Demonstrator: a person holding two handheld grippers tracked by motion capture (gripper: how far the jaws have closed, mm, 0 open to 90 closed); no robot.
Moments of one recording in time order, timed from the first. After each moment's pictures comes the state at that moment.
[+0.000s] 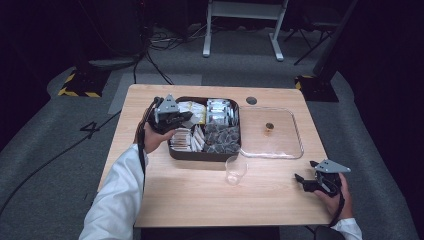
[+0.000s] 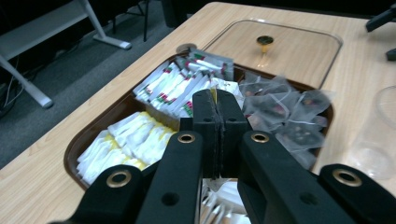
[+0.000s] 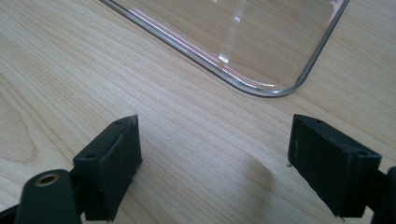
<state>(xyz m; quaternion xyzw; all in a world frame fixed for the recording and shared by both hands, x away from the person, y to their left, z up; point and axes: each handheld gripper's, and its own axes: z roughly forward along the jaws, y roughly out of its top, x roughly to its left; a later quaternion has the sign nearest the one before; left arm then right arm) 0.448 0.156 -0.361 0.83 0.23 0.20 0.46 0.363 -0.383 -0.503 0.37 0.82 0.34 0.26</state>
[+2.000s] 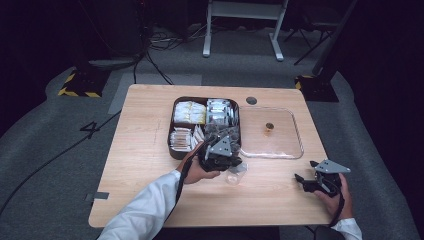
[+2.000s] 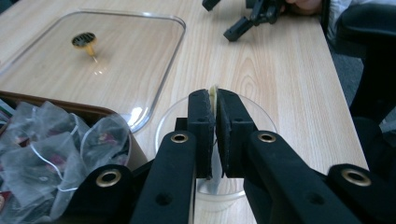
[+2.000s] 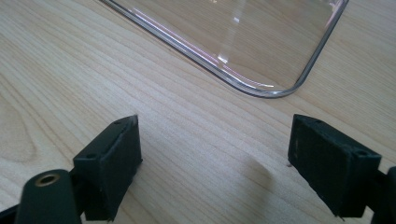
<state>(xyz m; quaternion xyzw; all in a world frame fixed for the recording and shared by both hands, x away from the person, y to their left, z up) 0.390 0.025 -0.416 0.89 0.08 0.06 0.45 0.362 -0.382 -0.504 0.37 0.82 0.34 0.27</state>
